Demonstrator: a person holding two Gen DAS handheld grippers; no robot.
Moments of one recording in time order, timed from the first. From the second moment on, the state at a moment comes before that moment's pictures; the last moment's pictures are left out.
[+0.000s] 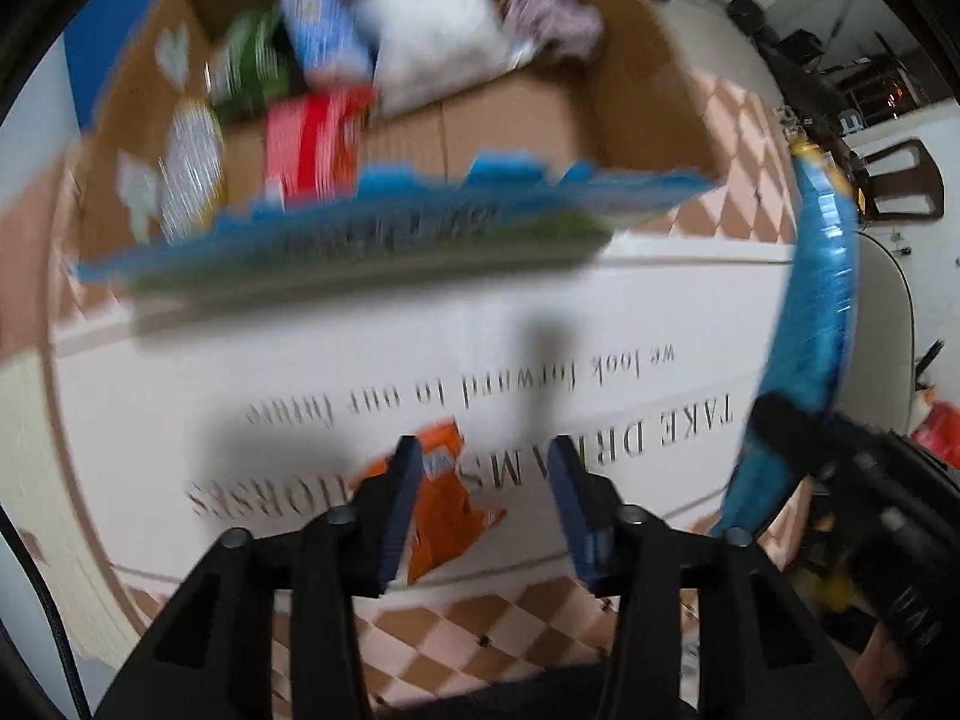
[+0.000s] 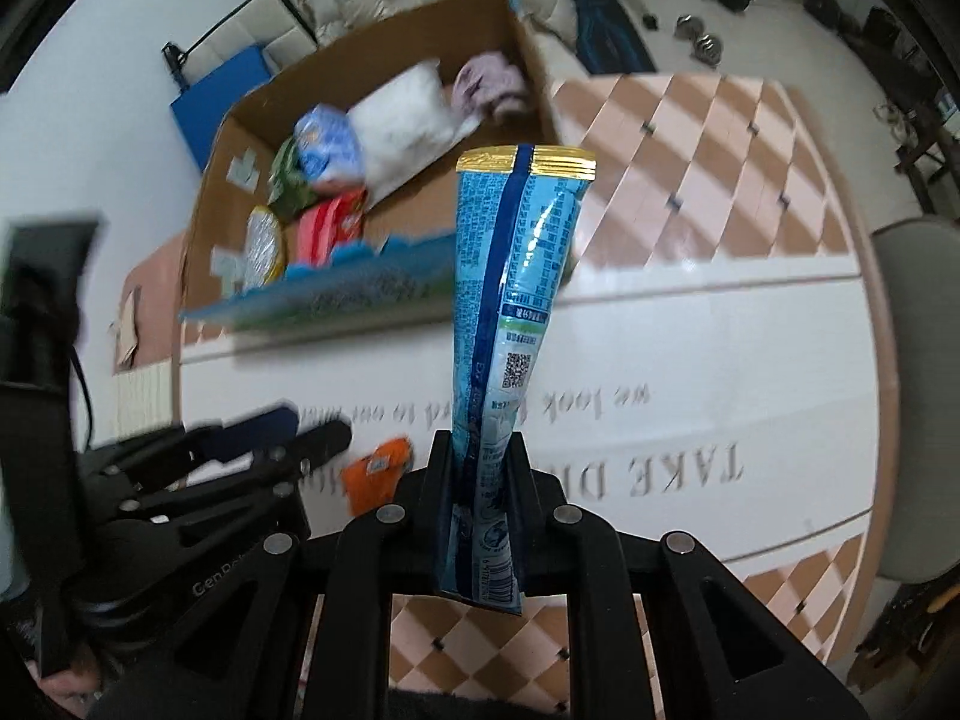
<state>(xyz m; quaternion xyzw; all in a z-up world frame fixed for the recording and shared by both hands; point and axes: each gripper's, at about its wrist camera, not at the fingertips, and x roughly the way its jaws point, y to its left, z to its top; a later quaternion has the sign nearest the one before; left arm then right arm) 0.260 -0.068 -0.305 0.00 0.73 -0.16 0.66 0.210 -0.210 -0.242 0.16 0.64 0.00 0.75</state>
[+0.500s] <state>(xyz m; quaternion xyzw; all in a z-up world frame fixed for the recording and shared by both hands) 0.228 -0.052 -0.426 -0.06 0.83 -0.11 0.55 0.174 -0.237 -0.343 0.18 0.70 -0.05 0.68</state>
